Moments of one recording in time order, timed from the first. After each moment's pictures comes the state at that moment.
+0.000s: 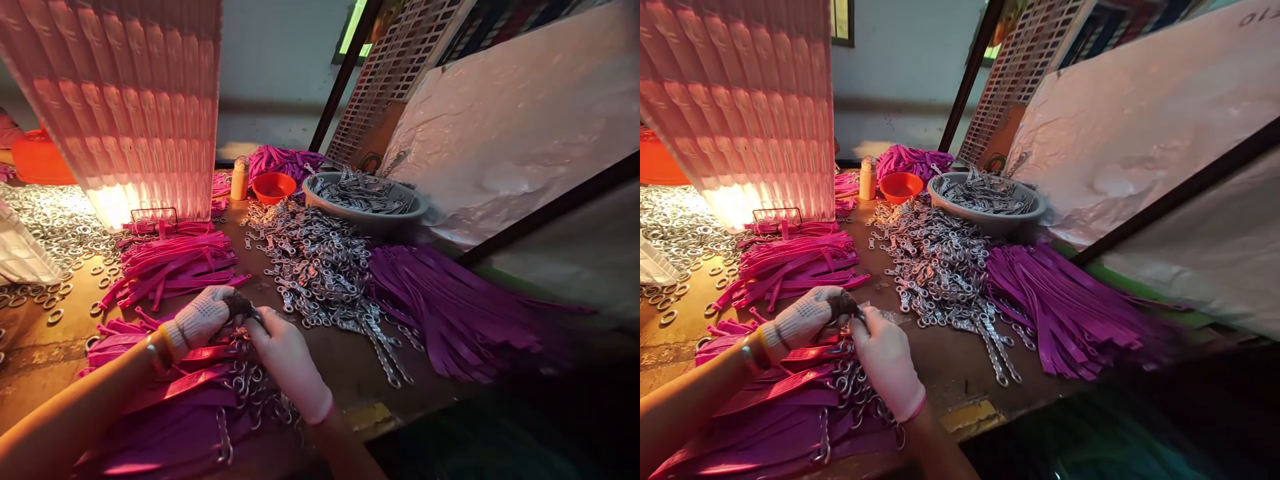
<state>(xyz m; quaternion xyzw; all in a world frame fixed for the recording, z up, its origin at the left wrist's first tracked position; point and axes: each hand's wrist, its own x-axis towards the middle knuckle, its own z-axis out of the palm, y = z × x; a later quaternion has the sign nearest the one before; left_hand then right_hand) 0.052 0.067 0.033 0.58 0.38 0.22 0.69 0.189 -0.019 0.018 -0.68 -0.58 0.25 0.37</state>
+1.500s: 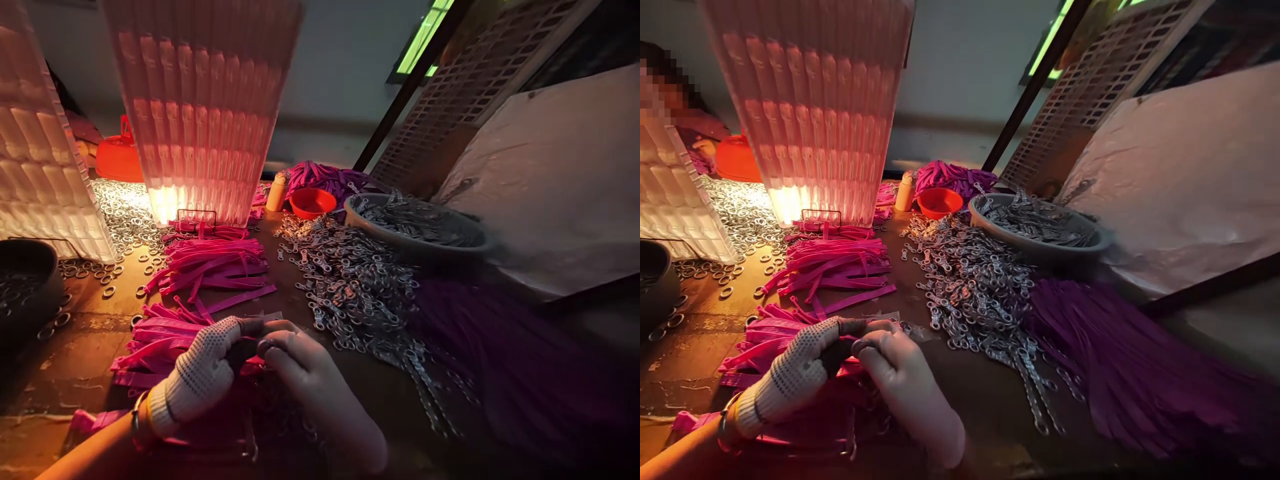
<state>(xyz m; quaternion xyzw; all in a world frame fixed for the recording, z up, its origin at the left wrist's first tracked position) -0.015 -0.006 0.033 0.70 0.38 0.39 0.47 0.177 -0.037 0.047 -0.48 -0.66 0.41 0.41</state>
